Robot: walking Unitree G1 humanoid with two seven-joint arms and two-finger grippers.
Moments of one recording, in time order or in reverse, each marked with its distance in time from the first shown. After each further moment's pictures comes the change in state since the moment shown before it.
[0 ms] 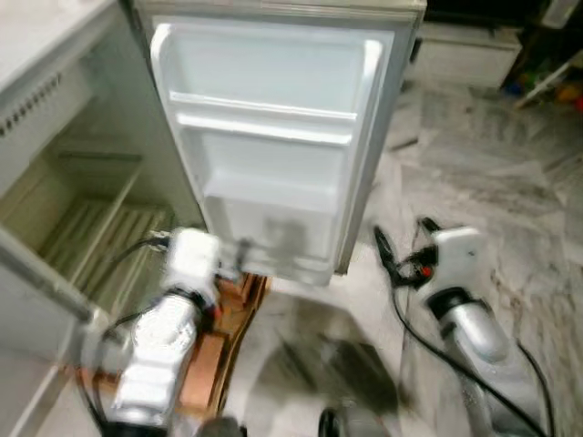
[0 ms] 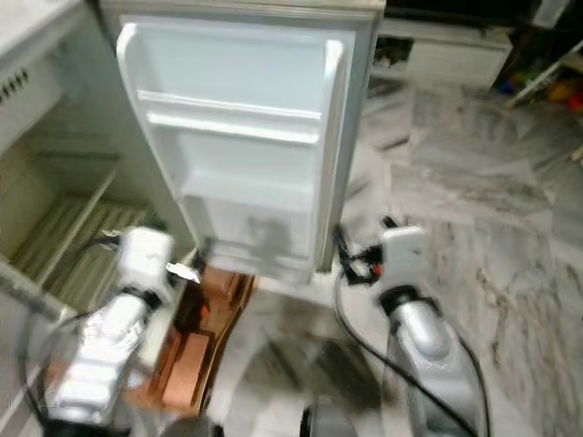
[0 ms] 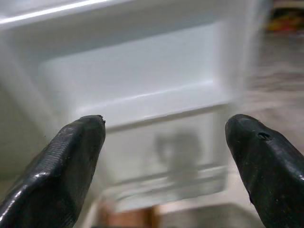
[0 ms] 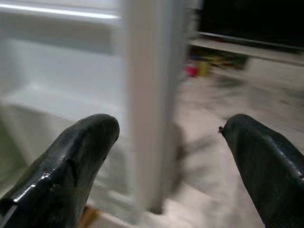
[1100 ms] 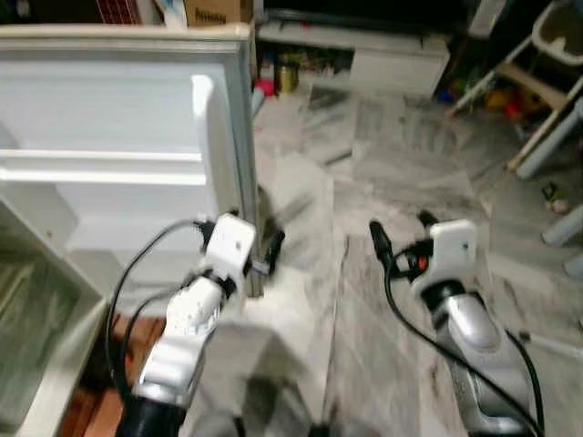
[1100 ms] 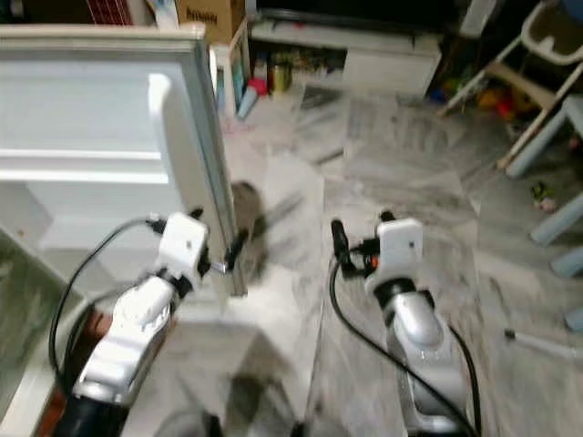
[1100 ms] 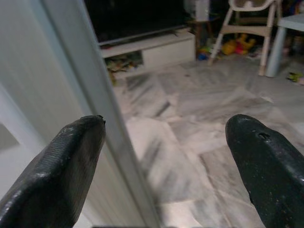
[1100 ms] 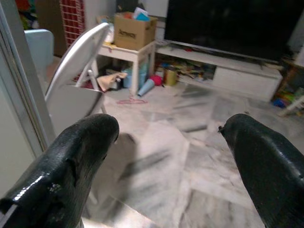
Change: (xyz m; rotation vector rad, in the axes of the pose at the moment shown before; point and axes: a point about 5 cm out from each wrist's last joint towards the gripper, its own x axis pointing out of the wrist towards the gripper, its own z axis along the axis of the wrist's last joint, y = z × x) left arm 0.022 -0.001 0.019 0.057 -0.041 -0.018; right arm 0.014 0.020 0.003 0.007 -0.033 0.064
